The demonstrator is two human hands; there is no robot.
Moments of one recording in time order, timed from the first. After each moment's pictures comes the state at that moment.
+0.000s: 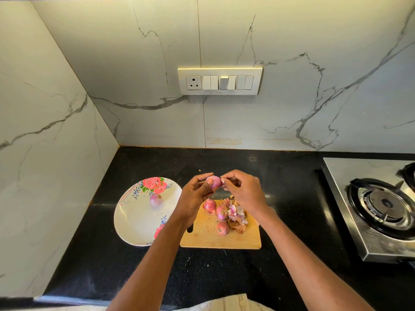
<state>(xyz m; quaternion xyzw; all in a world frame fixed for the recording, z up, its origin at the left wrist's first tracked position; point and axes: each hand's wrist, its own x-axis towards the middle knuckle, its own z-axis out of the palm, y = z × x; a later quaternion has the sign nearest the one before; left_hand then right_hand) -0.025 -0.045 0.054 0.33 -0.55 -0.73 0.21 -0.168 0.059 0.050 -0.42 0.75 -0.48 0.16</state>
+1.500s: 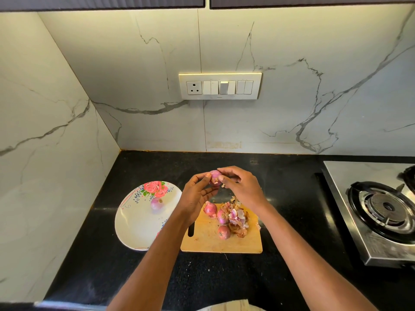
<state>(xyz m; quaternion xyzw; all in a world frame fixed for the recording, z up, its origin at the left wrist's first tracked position) -0.040 -0.054 0.072 0.35 -0.46 -0.79 0.21 -0.174 0.049 0.073 -0.41 0.72 -0.51 0.24</state>
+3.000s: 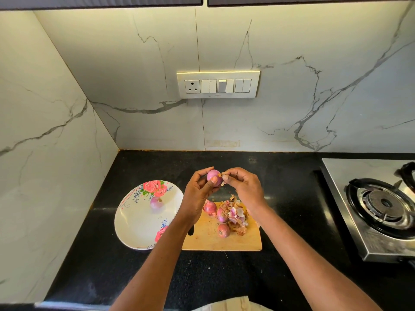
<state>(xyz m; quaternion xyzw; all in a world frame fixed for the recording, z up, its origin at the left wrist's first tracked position) -0.036 -0.044 0.065 0.30 -0.59 -0.71 0.25 -0.163 0.052 0.068 -0.29 0.69 -0.61 0.27</state>
